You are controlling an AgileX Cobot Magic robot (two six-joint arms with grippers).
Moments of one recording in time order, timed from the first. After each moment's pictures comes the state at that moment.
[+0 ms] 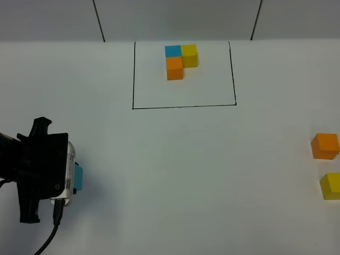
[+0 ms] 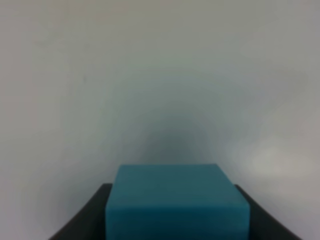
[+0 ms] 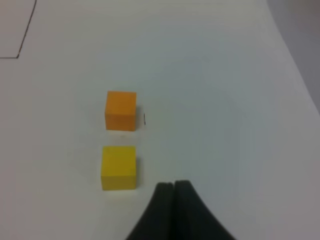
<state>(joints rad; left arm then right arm) -0.15 1.39 -0.64 -0.54 0.63 1.78 0.01 -0.01 -0.51 -0.16 1.09 0.05</state>
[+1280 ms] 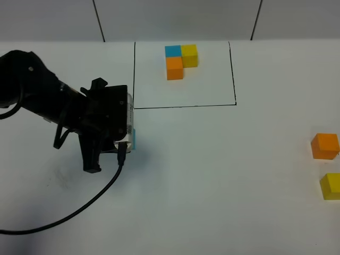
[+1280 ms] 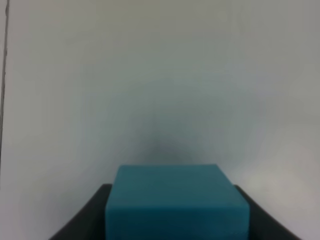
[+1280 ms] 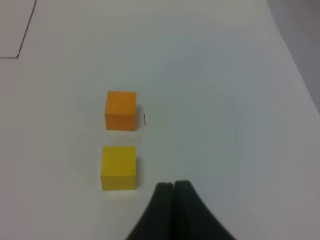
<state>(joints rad) -0.35 1.72 -1.03 -0.58 0.63 1.64 0.01 -0.01 -0.51 -0.16 1.09 0.05</state>
